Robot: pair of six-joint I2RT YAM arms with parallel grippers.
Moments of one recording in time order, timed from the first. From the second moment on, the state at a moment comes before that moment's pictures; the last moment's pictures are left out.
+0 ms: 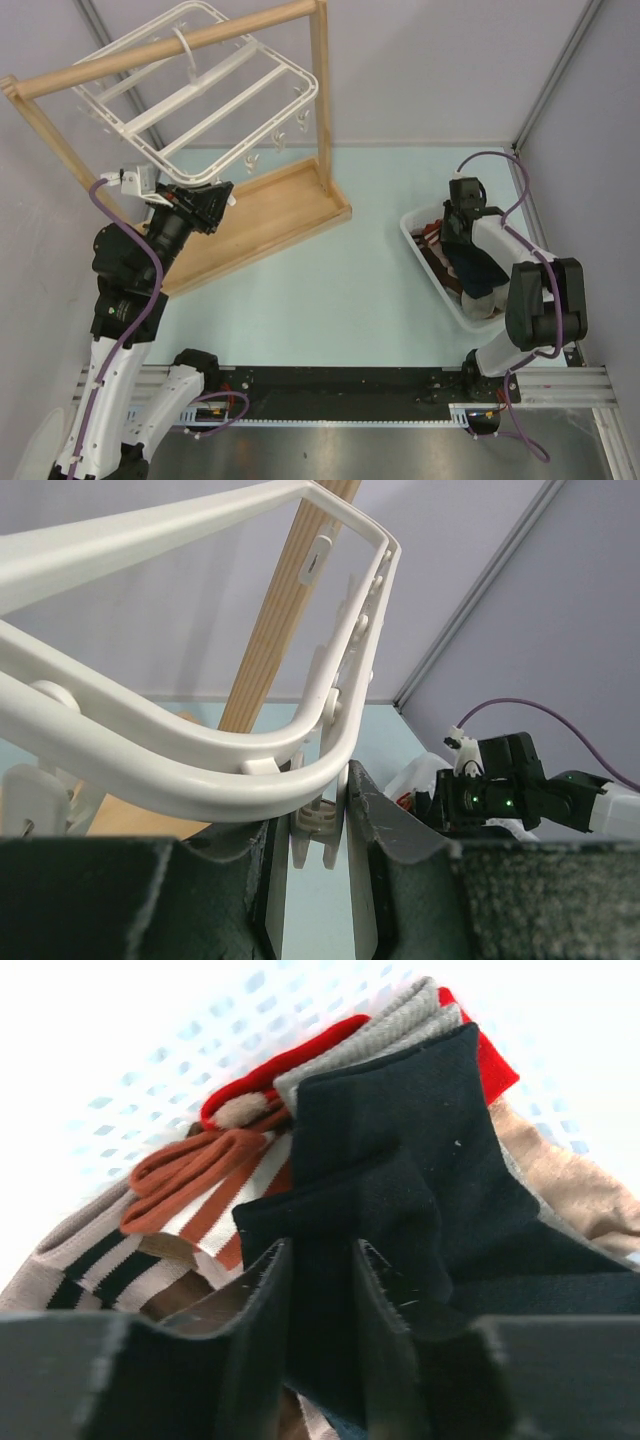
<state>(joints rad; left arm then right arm) -0.23 0.69 1.05 -0.20 0.19 -0.47 0.09 1.57 1.03 -0.41 0.19 0.21</state>
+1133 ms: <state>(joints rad) -0.23 0.69 1.05 -0.19 0.26 -0.48 0.69 1.13 1.01 0.00 -0.07 0.09</state>
